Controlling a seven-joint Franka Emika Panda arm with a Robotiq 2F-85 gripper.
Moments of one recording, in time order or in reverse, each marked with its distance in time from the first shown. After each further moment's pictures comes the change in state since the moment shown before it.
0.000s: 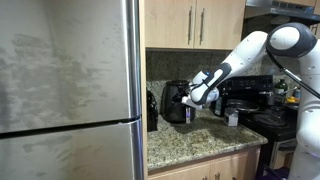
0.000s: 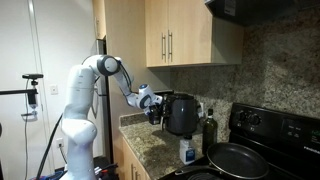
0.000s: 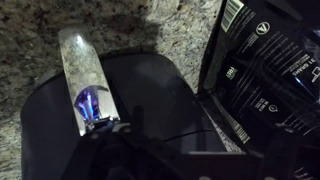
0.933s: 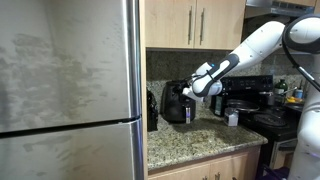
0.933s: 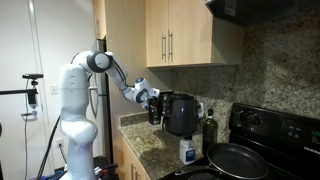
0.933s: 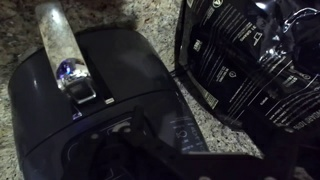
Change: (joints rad) arm 0.027 -0.138 0.004 -0.042 0.087 0.000 -0.023
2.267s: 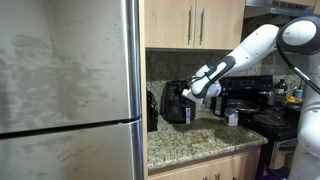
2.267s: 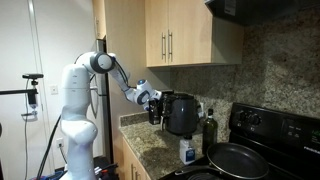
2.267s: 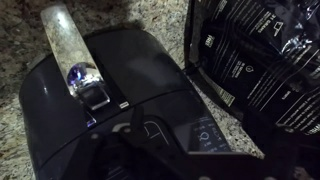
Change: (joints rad) arm -0.003 0.042 -0.016 0.017 0.036 0.015 0.017
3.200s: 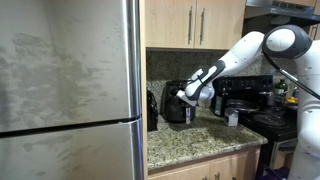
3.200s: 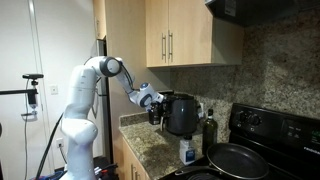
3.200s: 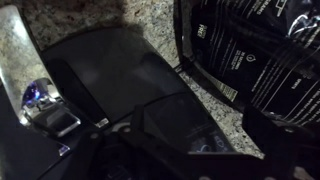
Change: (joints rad) arm 0.008 0.136 0.006 0.107 0.052 0.061 0.061
